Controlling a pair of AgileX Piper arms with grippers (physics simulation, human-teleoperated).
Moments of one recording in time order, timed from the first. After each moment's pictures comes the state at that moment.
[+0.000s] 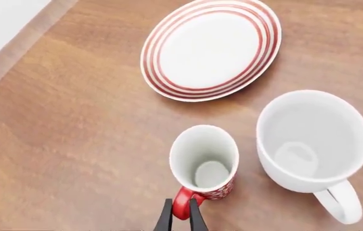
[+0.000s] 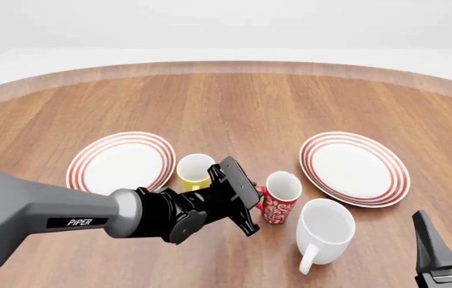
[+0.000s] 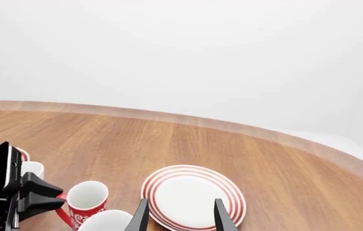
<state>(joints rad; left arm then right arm) -0.82 1.87 -0.93 -0.33 0.36 0.06 0.00 0.00 -0.09 -0.10</state>
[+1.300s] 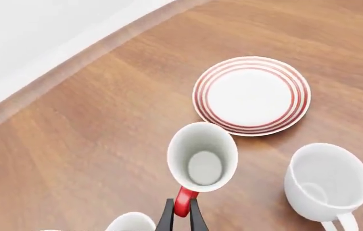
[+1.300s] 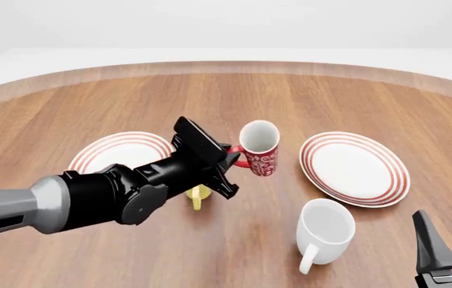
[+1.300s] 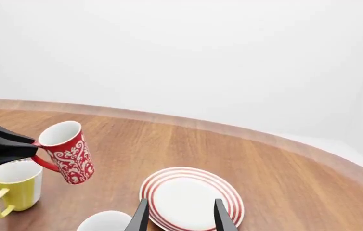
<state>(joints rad) -0.72 1.60 -0.86 -0.30 0.20 0.06 0.00 0.00 -0.10 -0.12</state>
